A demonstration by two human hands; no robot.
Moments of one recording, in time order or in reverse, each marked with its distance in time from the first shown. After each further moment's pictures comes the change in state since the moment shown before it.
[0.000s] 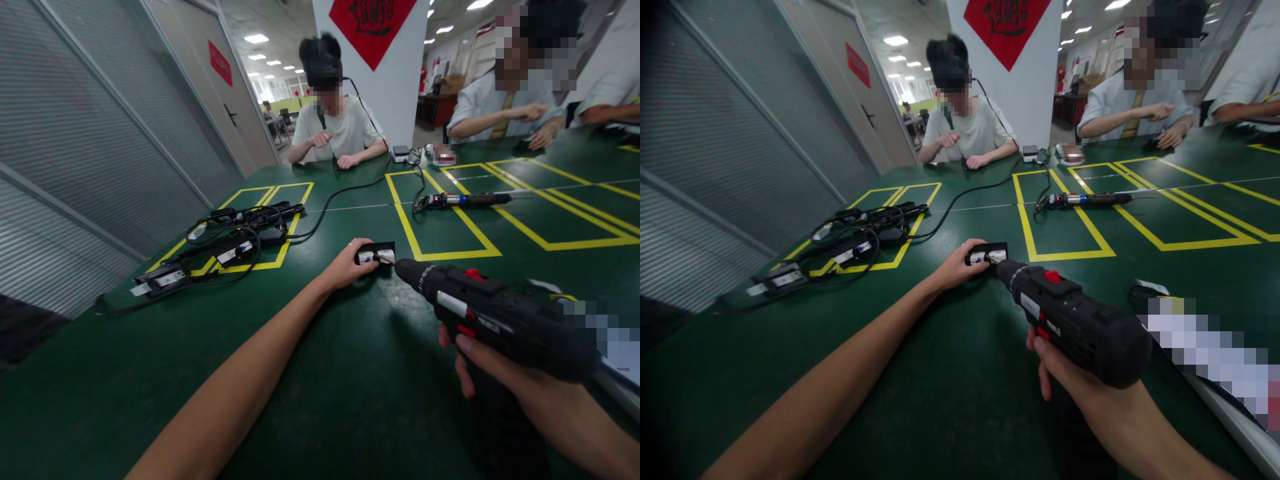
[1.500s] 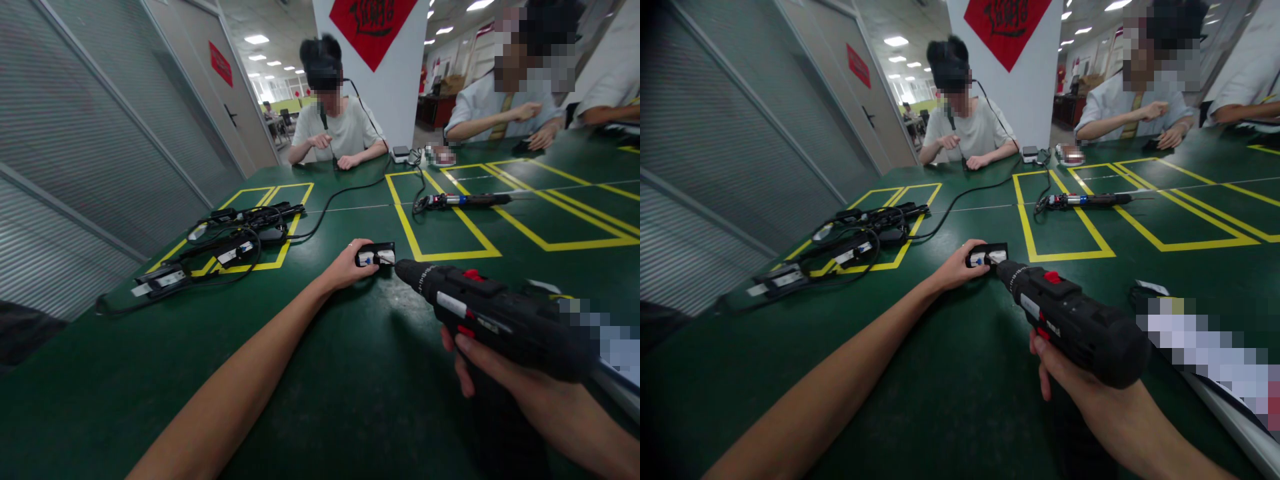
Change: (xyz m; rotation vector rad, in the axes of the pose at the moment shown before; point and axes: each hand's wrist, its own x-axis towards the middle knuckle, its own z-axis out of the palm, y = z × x) left_hand -0.003 0.006 -0.003 0.036 -0.016 -0.004; right_hand 0.000 -0.004 0.000 0.004 -0.064 0.092
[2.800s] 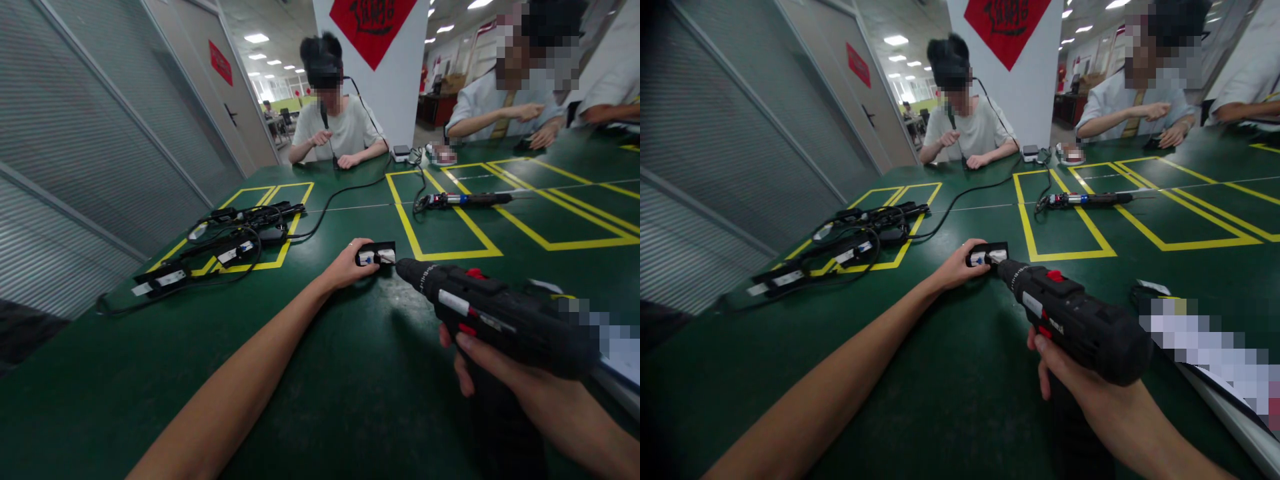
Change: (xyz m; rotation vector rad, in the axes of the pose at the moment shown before) left_hand 0.000 -0.003 0.001 -0.024 0.017 0.012; right_hand 0.005 -0.003 0.000 -0.038 -0.001 -0.041
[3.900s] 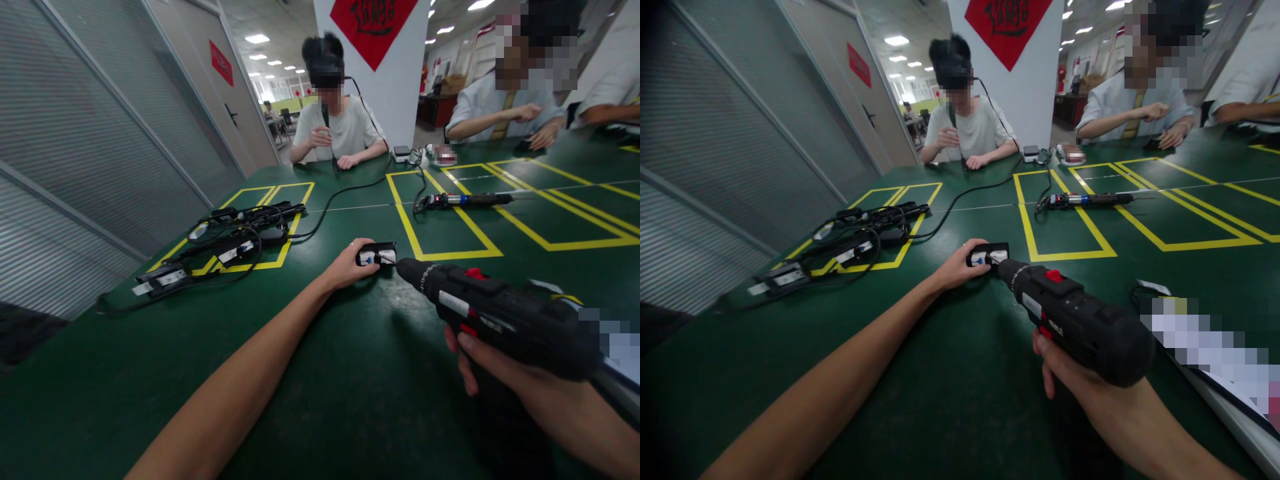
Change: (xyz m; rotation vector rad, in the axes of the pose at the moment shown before) left_hand 0.001 0.001 -0.001 0.006 -0.015 0.010; right_hand -0.003 0.010 -0.006 -0.040 0.027 0.072
